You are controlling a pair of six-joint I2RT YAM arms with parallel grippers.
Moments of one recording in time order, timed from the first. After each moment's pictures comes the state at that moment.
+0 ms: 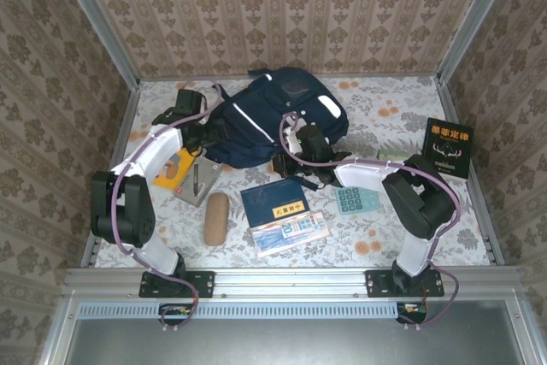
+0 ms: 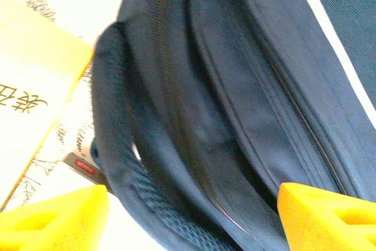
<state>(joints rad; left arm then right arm) -0.22 1.64 1.23 -0.61 0.15 -0.49 0.61 1.78 0.99 0.15 -0.33 0.44</state>
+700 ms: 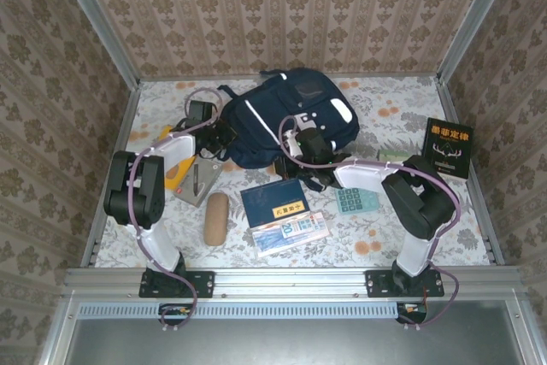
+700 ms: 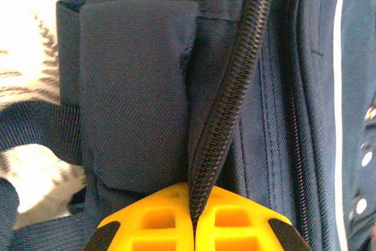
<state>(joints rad) -0.27 1.78 1.10 -0.15 0.28 -0.96 0.65 1.78 0.98 0.12 -0.29 0.43</state>
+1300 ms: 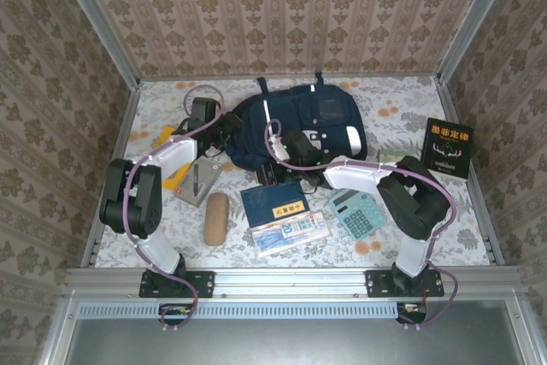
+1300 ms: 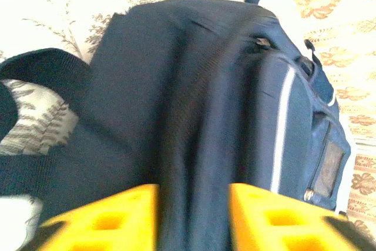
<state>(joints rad) -0.31 1.69 1.07 -0.10 0.20 -1.01 0.70 1.81 1.07 0.02 -0.35 0.44</state>
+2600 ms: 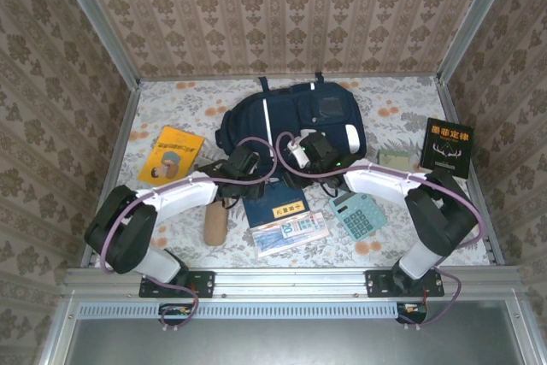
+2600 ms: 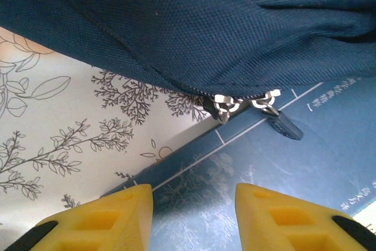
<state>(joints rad) -0.73 1.48 0.79 -0.37 -0.03 -0.45 0.66 1.64 0.96 -0.20 -0.05 0.05</state>
